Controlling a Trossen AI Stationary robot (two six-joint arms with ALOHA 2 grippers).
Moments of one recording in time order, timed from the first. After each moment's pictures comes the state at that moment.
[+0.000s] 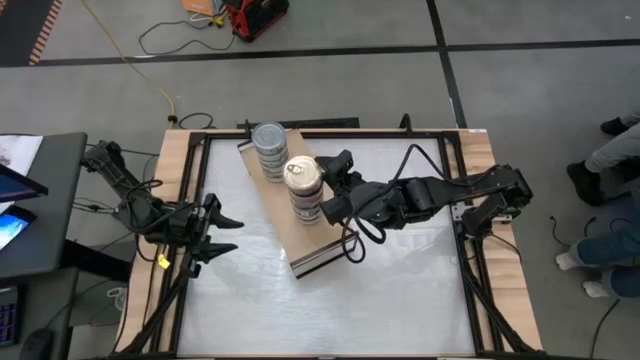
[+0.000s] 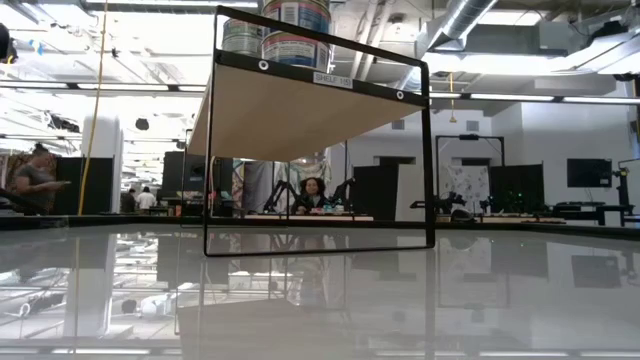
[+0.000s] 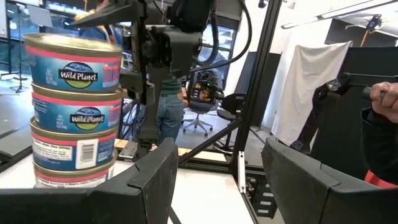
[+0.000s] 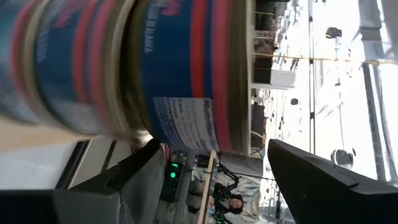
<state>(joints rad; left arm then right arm) -0.77 0.68 0.66 0.28 -0.71 -0.08 0.24 1.67 1.77 -0.45 0.97 -1.28</state>
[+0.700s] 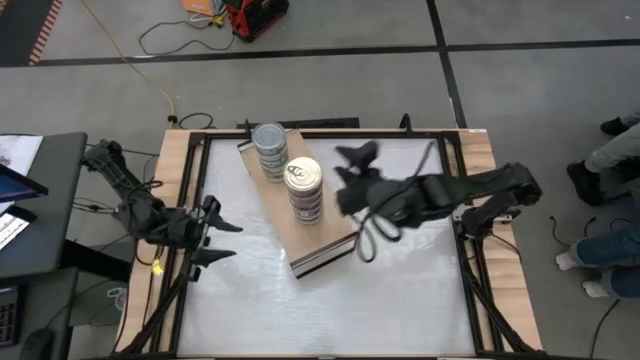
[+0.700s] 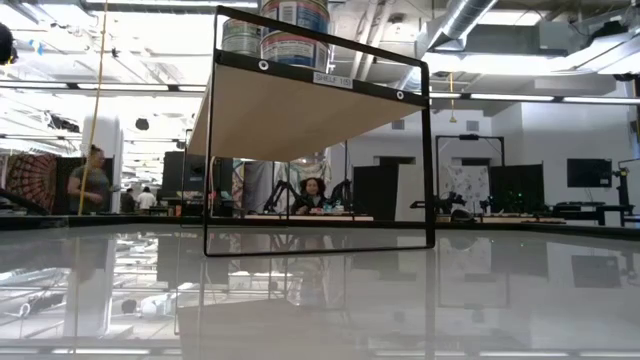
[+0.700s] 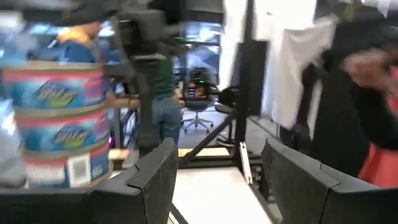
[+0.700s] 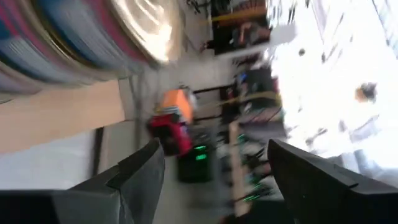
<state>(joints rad) -0.79 0.68 0.66 0.27 -0.67 0.04 0.27 1.61 1.77 -0.51 1.09 -1.07</state>
